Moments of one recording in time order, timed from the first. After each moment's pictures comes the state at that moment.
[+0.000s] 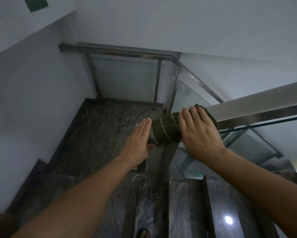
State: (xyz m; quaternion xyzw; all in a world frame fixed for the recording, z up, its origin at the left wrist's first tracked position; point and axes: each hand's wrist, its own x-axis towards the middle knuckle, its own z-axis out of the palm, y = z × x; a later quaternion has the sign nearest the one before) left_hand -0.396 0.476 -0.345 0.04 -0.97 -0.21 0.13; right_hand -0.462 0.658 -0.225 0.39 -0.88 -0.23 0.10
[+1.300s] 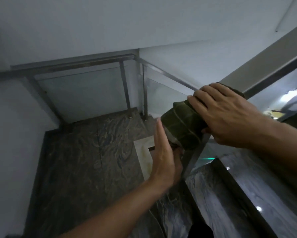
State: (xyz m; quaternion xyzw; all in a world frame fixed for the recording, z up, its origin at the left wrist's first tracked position) left_hand -0.395 0.441 -0.416 -0.10 -0.81 -0.55 0.16; right_hand -0.441 0.591 -0.272 0.31 -0.91 -0.24 0.10
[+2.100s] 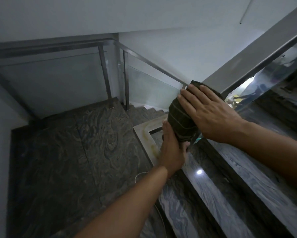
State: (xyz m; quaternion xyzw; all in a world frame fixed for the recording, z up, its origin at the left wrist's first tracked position) left_hand -0.396 0.406 -0.496 -0.14 -0.79 -0.60 0.00; right_hand -0.401 0.517 -0.324 0.25 -0.94 -0.24 0.06
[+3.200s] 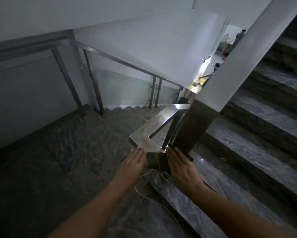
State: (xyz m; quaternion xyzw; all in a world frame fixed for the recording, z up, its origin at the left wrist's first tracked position) left_hand -0.479 0.236 -0.601 -0.44 -0.89 -0.08 0.08; right_hand -0.373 0.419 -0.551 0.07 -0.97 -0.23 -0.08
